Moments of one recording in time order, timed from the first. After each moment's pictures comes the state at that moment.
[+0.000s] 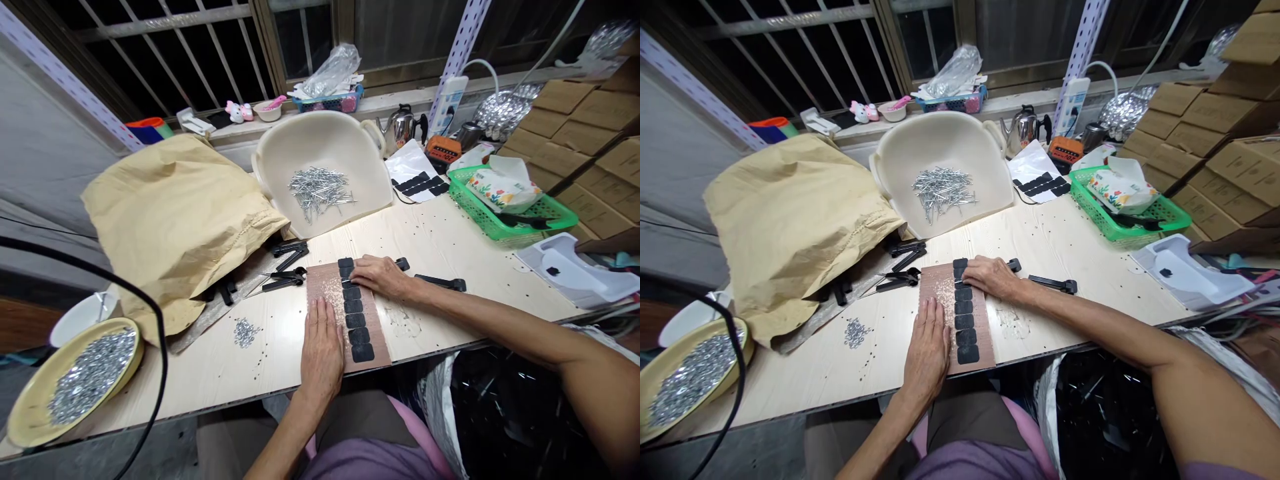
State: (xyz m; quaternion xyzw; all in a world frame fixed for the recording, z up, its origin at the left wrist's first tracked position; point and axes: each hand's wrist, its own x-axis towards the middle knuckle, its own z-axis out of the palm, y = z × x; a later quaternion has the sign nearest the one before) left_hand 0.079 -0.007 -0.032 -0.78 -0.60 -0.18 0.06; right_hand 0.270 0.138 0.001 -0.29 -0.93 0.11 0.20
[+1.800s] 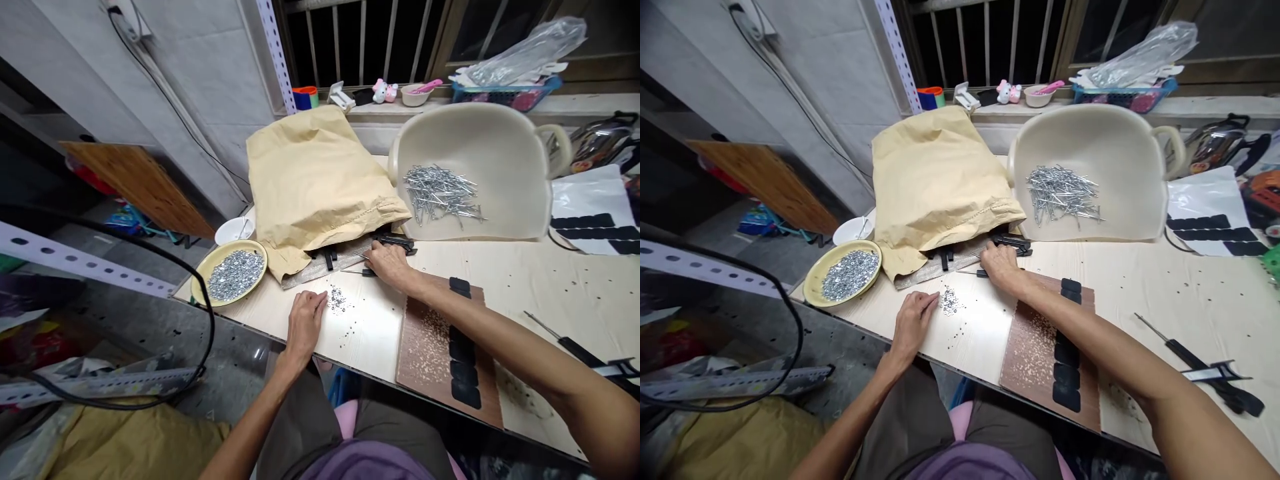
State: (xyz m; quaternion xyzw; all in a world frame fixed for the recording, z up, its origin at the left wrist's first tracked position) left_hand -0.109 -0.044 -0.012 -0.59 -0.75 -0.31 -0.04; right_hand 0.033 0.155 0.017 -0.37 -0.93 0.02 -0.04
